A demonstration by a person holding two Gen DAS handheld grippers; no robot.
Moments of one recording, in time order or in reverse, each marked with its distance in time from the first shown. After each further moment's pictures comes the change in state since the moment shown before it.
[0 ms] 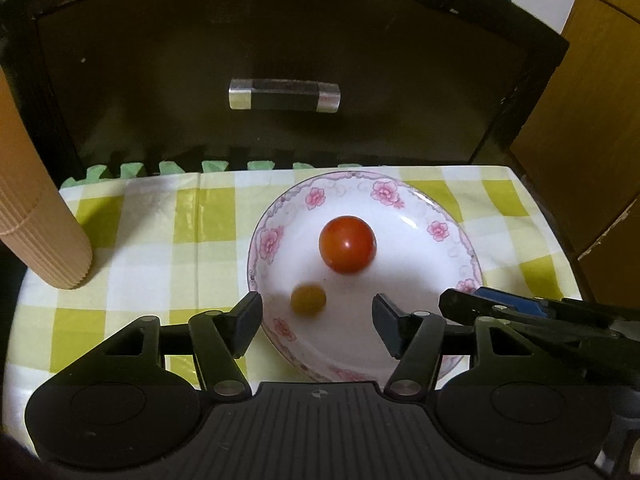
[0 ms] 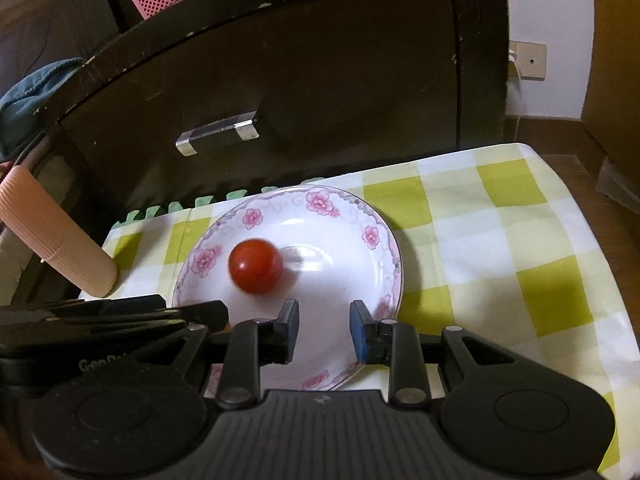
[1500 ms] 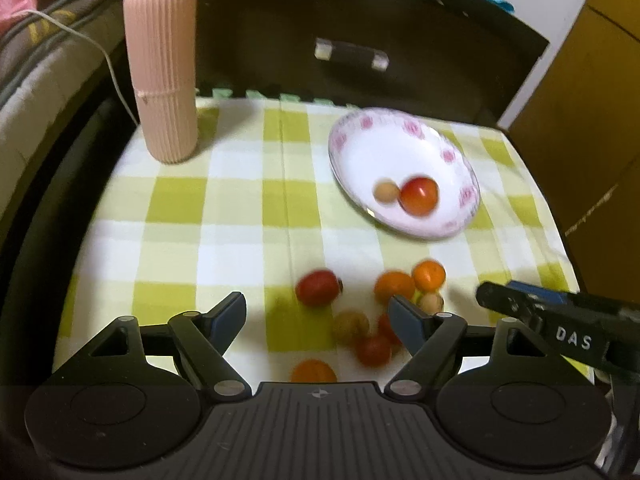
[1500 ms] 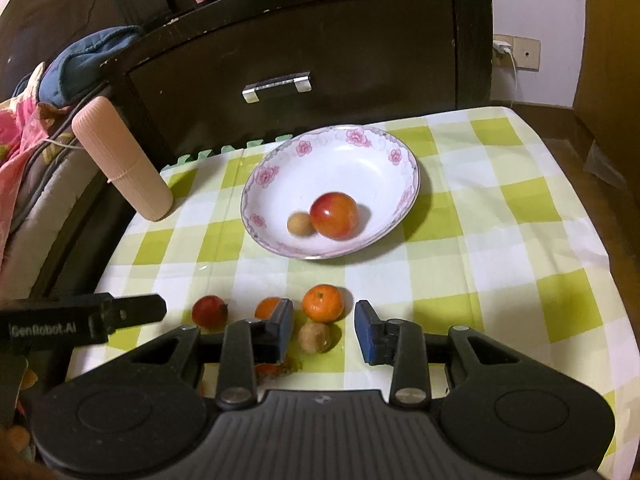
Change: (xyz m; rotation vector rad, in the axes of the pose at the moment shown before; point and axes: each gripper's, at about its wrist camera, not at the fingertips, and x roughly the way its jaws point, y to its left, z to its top) left arm -0.093 0.048 -0.090 -0.078 0.054 -0.004; right arm -0.079 0.034 -0.080 -0.041 0.030 0.012
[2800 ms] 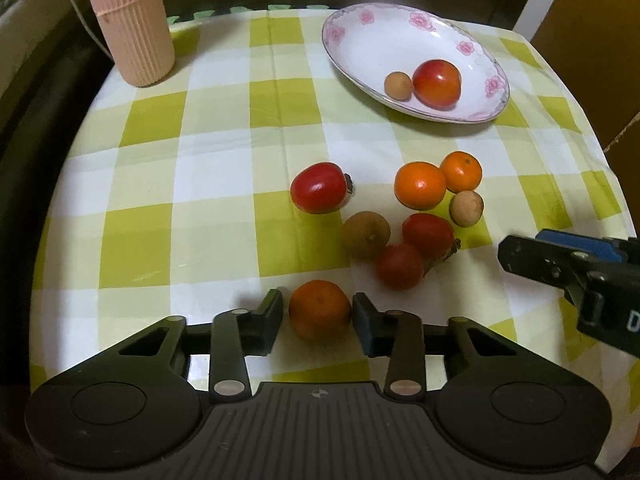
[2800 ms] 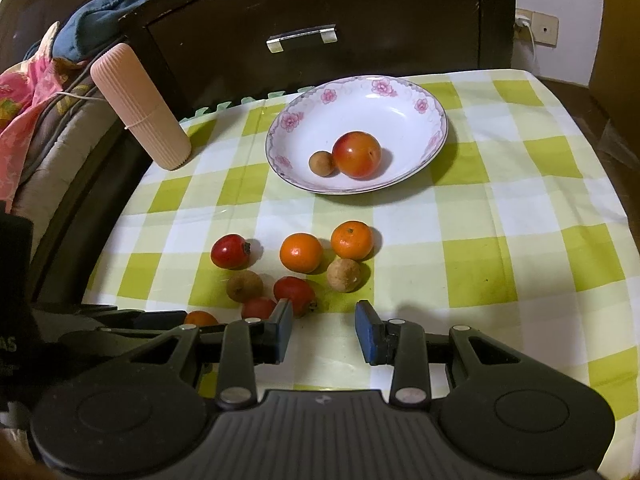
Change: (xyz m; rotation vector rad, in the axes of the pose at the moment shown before) left arm 0.048 -0.011 -0.035 0.089 0.171 0.095; right arm 0.005 0.015 -0.027 -0.024 0.093 0.024
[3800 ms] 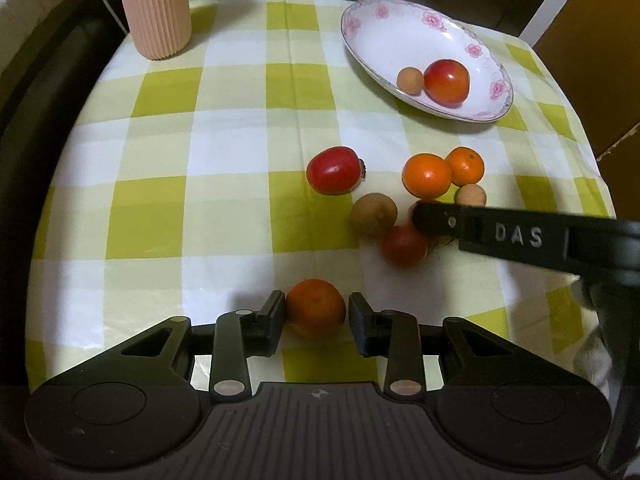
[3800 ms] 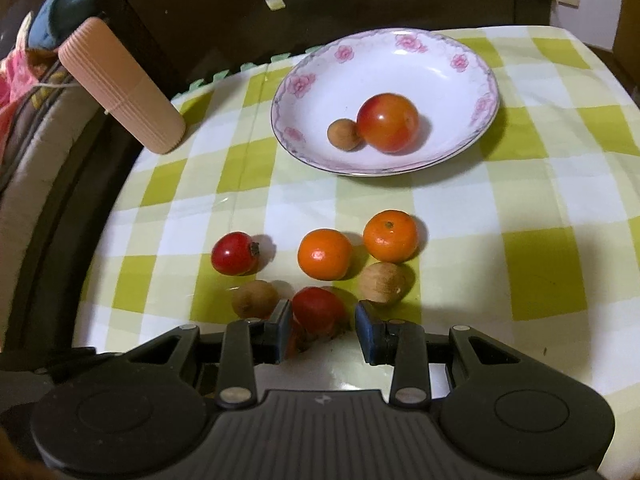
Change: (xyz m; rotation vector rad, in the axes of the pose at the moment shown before) left arm -0.004 0.015 -0.007 -0.059 0.035 -0.053; right arm 0.058 0.014 0.020 0.045 0.104 0.051
